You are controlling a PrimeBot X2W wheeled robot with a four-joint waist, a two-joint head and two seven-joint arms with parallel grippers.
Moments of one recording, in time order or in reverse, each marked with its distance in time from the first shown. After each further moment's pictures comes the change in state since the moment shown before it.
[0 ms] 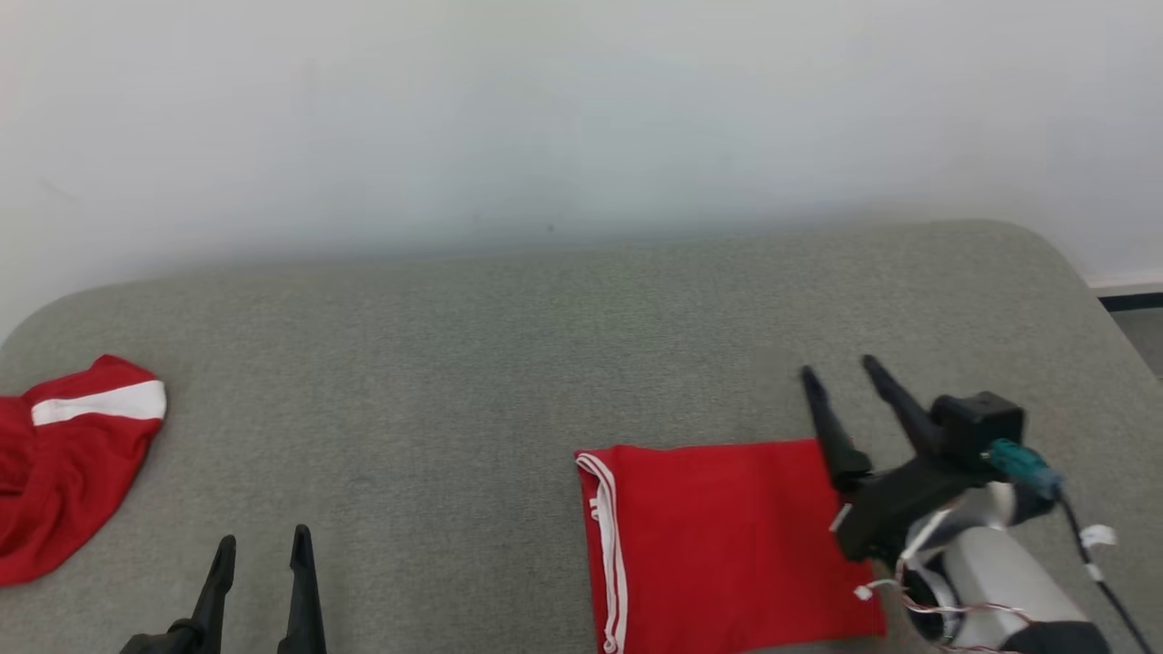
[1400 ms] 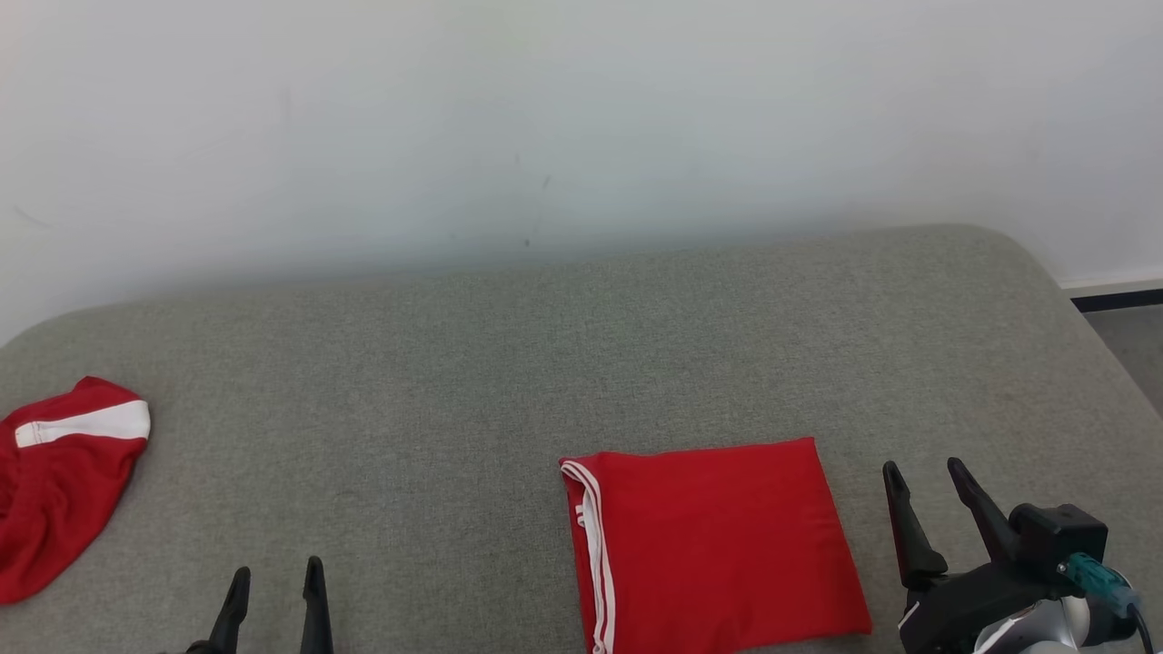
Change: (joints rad) left arm 0.017 0.000 -0.009 0.058 0.002 0.003 0.000; right arm 0.286 -0.021 -0.208 -0.179 -0.080 0.000 0.027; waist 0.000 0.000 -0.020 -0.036
